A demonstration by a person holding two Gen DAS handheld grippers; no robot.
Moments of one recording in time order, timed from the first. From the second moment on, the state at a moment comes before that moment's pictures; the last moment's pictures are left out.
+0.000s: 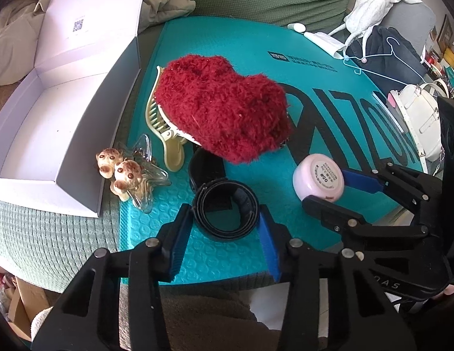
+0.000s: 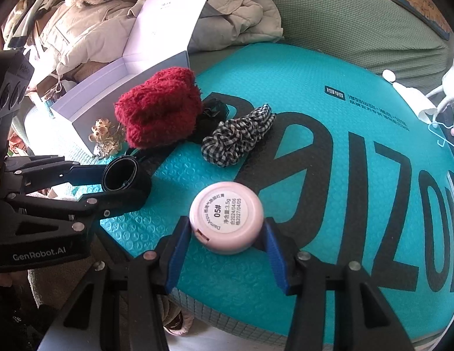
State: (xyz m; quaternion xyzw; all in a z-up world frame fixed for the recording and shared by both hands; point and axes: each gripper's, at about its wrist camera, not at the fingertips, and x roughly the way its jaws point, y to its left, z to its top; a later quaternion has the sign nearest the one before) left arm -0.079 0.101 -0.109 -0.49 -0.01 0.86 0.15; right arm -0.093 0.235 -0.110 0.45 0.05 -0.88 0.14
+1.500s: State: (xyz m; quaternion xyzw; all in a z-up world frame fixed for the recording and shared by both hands) left arm -0.042 0.076 -0.073 -0.47 -0.03 0.87 0.14; right arm -0.070 0.225 -0.087 0.42 0.06 -0.90 0.13
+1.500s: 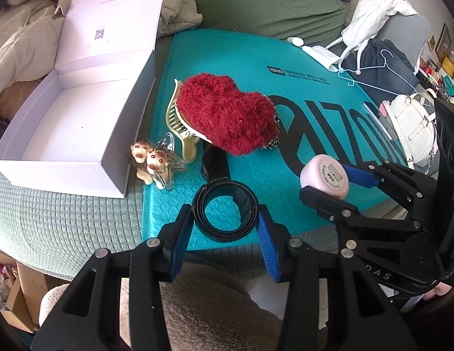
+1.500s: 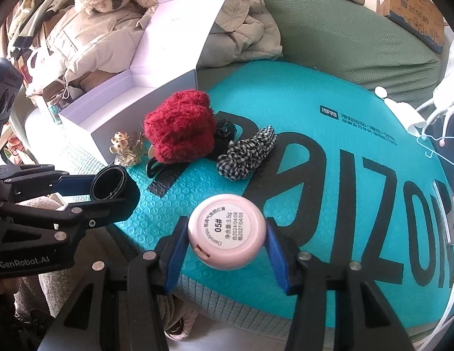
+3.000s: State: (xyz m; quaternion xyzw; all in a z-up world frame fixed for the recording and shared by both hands) left arm -0.001 -0.058 0.011 -0.42 -0.03 0.91 -0.01; right arm -0.061 0.092 -0.008 0.35 0.14 -0.88 0.30
